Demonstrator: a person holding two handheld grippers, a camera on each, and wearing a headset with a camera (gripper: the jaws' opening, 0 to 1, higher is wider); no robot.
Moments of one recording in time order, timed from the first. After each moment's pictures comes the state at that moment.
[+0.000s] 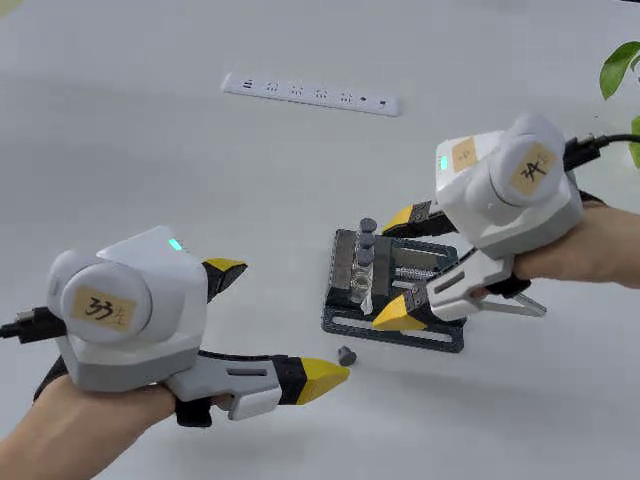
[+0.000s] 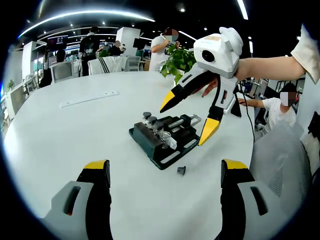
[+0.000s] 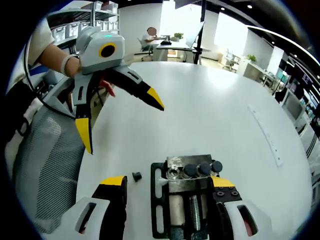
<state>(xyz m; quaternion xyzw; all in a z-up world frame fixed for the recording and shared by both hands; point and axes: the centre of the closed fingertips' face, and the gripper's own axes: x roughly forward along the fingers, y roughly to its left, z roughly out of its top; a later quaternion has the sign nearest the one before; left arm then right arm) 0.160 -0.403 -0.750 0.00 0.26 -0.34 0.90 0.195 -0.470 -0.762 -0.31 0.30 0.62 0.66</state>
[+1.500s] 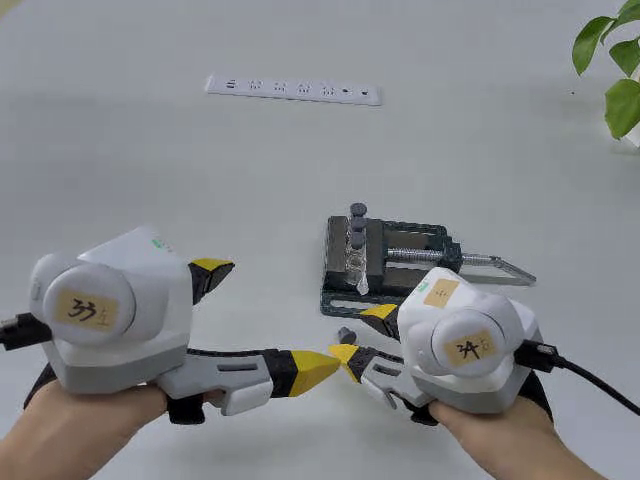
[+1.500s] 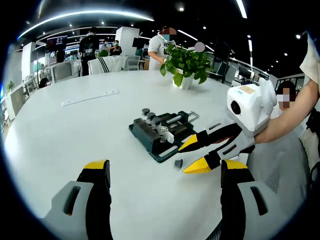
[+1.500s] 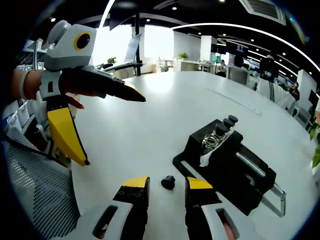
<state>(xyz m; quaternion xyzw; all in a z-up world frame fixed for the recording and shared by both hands) 0.145 -0.392 -0.751 0.00 0.26 -0.34 0.90 0.145 -0.450 -0.814 -0.16 0.30 0.43 0.84</state>
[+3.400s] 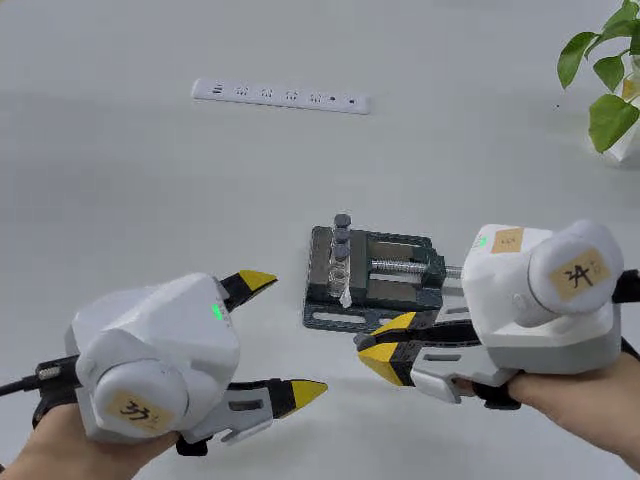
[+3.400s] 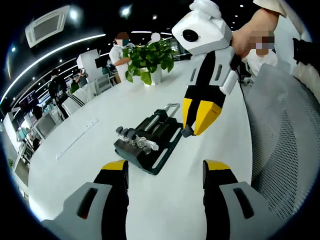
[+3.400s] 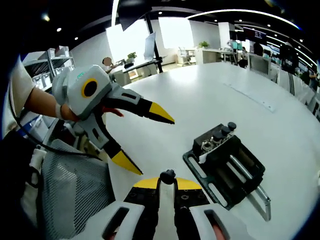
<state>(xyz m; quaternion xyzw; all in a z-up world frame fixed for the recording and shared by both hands) 0.138 -0.439 -0.750 0.22 0.17 -0.44 0.85 0.124 -0.482 -0.751 -0.14 0.37 0.52 0.75</state>
